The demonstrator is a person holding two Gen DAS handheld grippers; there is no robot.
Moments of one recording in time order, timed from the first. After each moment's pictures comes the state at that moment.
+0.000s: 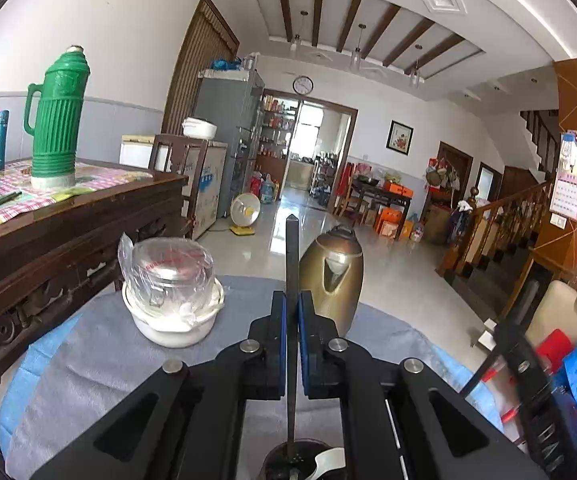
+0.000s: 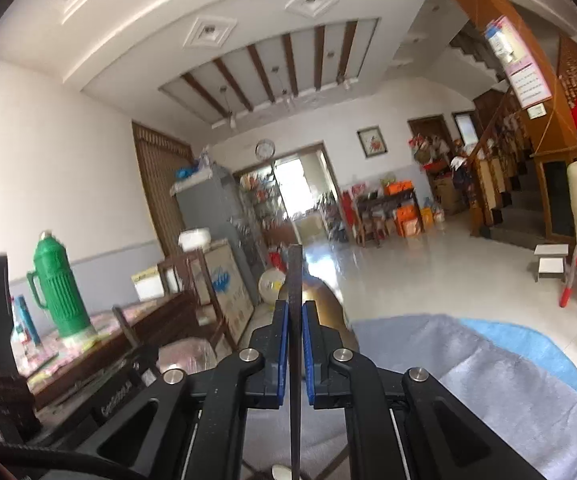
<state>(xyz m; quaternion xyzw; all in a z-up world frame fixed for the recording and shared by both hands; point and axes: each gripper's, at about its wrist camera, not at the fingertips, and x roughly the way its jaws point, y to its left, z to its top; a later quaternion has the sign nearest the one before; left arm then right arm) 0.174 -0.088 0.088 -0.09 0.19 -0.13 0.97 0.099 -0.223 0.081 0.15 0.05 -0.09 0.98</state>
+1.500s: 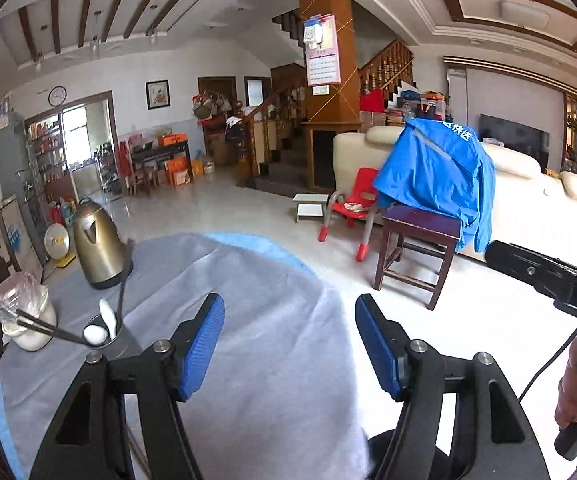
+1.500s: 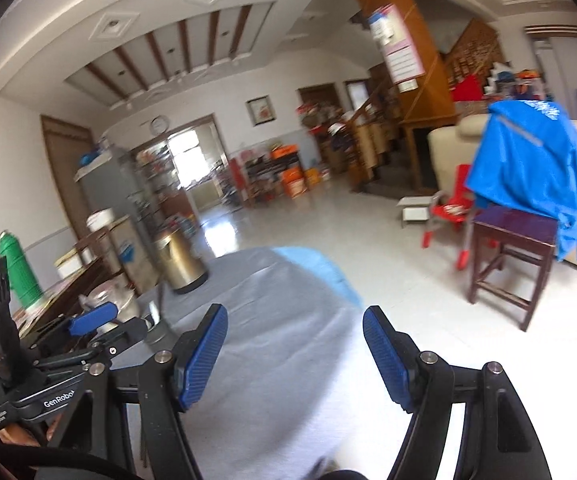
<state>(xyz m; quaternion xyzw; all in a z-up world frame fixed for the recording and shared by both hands) -0.142 -0.155 0.105 0.14 0.19 -0.49 0.84 -0.322 -0.284 0.075 0.20 0.13 -0.28 0.93</state>
